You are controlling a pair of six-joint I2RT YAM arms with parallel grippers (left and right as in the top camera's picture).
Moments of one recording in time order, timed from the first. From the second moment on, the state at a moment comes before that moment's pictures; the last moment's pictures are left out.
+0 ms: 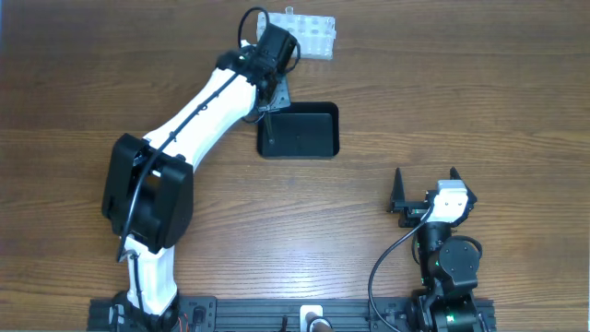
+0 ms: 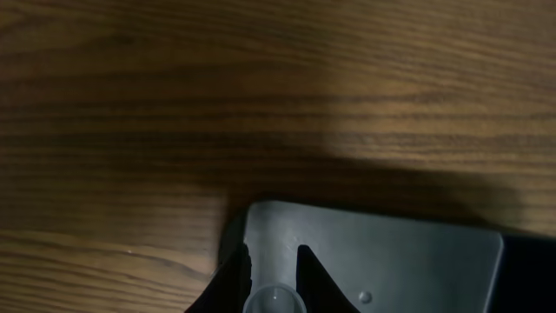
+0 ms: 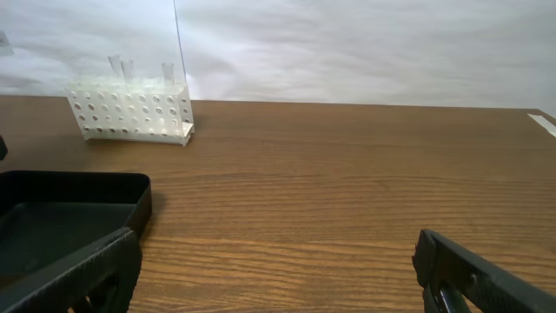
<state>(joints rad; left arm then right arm) -0.49 2.07 1.67 -0.84 -0.16 -0.63 0.12 0.04 0.01 -0.06 0.12 -0.01</state>
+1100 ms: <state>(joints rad) -0.49 2.14 1.68 -0.81 -0.22 -0.62 0.12 0.04 0.01 -0.06 0.12 -0.01</state>
